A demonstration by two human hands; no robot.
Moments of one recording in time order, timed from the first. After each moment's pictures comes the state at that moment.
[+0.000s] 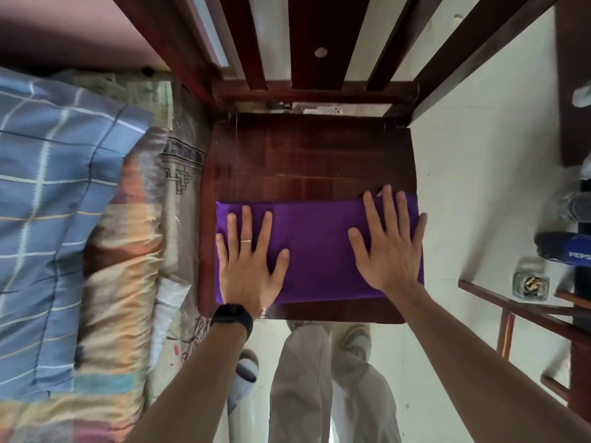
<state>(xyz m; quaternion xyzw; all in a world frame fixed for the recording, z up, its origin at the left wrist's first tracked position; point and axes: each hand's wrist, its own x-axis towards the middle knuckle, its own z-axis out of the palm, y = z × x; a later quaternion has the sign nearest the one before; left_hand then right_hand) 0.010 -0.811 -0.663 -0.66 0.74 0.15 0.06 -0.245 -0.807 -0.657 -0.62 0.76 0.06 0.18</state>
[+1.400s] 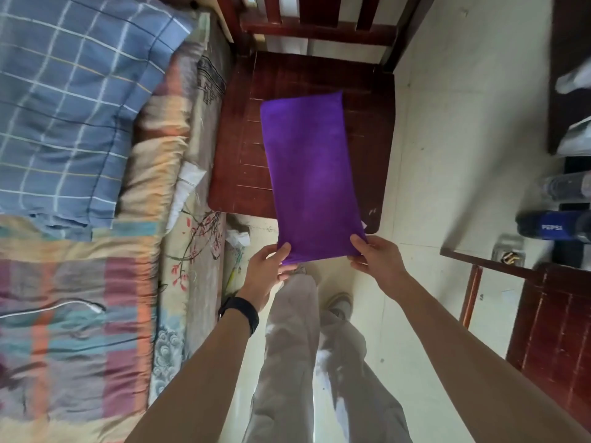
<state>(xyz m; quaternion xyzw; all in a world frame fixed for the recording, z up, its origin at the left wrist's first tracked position) -0.029 -0.637 -0.566 -0.71 0.08 0.67 -0.20 -0.258 -0.642 -0.584 -0.14 0.74 -0.21 0.63</state>
